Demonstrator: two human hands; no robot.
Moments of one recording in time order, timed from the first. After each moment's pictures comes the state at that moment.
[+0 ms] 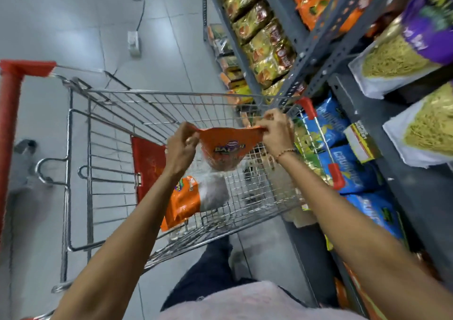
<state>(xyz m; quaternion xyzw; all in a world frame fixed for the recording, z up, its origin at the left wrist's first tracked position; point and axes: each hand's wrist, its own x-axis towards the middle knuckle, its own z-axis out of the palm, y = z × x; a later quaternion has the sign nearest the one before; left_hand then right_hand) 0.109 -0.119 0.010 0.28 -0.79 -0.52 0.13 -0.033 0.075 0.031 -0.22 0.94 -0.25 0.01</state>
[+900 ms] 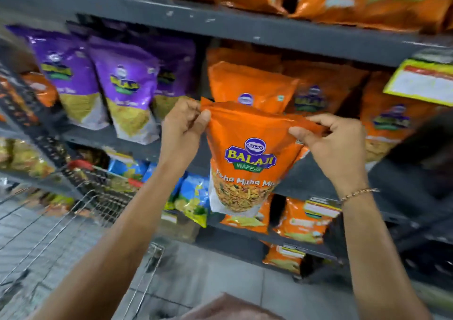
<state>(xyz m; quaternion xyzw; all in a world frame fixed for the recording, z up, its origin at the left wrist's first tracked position) 0.146 0.346 0.244 -0.31 -0.67 -0.67 0.05 0.309 0.531 0.288 0.19 0.85 -0.29 -0.39</state>
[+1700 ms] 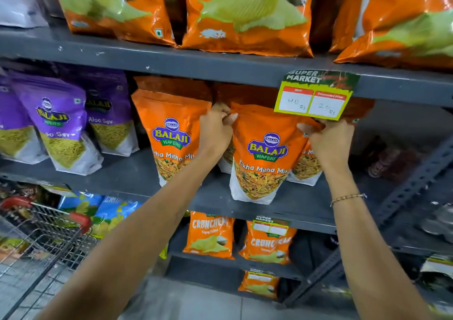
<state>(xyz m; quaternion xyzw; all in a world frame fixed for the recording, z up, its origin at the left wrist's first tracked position) 0.193 0.569 0.266 -0.32 -0.77 -0.55 0.09 0.350 0.723 0.283 0.32 0.83 -0.16 -0.44</state>
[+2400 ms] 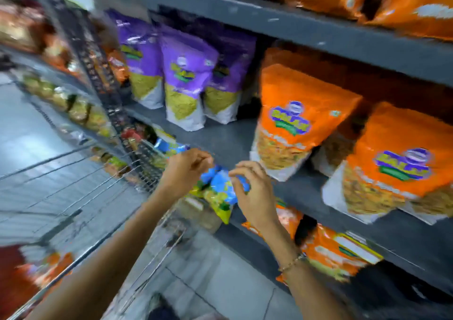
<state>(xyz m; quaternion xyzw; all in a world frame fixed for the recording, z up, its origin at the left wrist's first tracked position) 0.158 0.278 0.173 -0.16 -0.89 -0.43 -0.01 0.238 0.438 0.158 -0.03 0.88 -0.41 -0.24</state>
